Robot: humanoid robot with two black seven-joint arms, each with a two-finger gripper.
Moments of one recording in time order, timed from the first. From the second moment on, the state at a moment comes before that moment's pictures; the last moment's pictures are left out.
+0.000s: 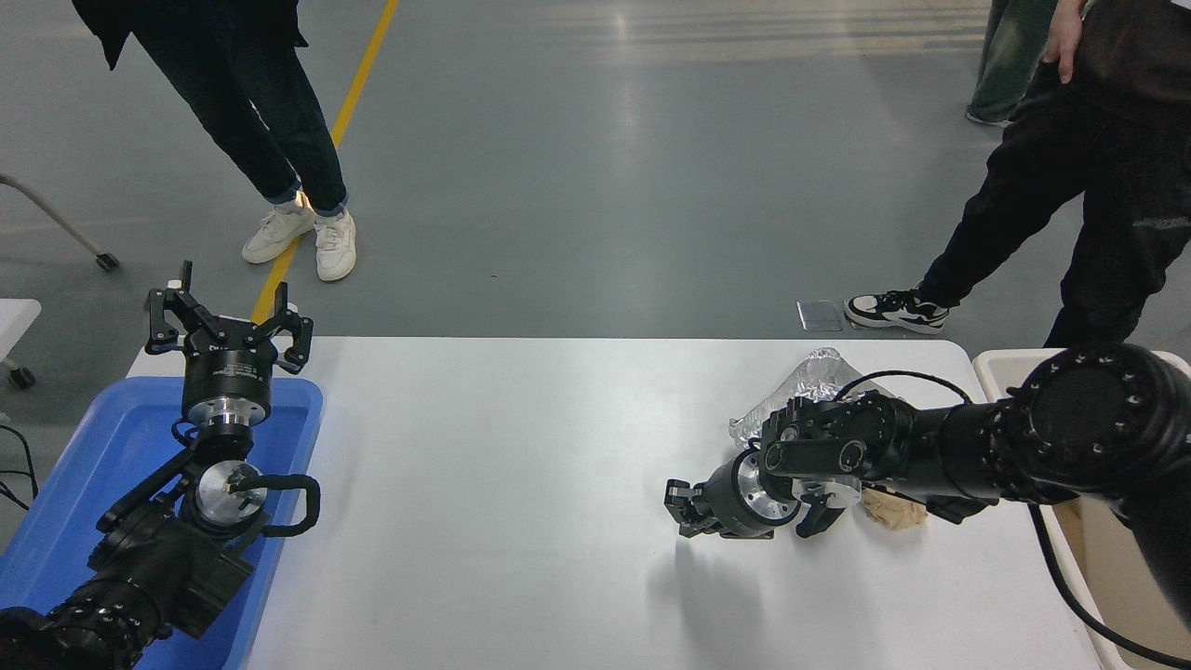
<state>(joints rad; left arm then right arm) -0.61 0.17 -1.00 -0.40 -0.12 -0.52 -0.59 1.24 0.00 -0.83 0.87 -0.07 0.26 -0.12</state>
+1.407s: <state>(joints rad) -0.61 0.17 -1.00 -0.40 -0.12 -0.52 -0.59 2.11 -0.36 -0.96 1.37 -0.09 0.70 -0.13</state>
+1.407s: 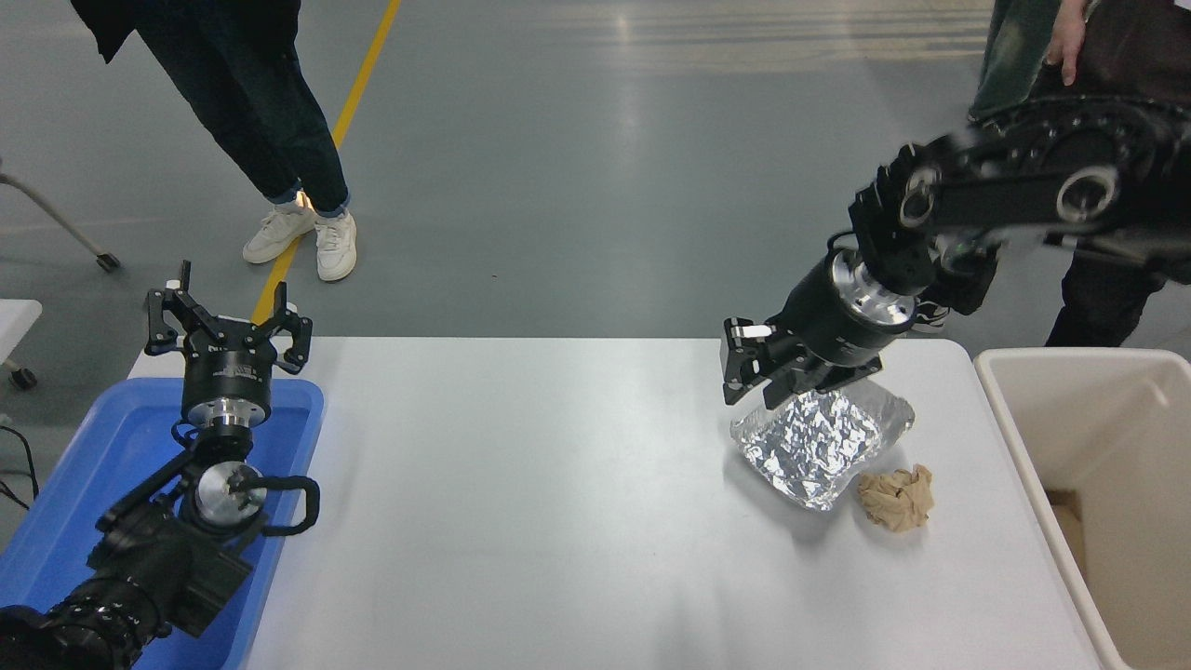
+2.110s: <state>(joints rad) -0.61 0.17 -1.00 -0.40 -0.12 -0.52 -0.59 2.48 -0.45 -1.20 1.52 -0.32 0.78 -0.13</state>
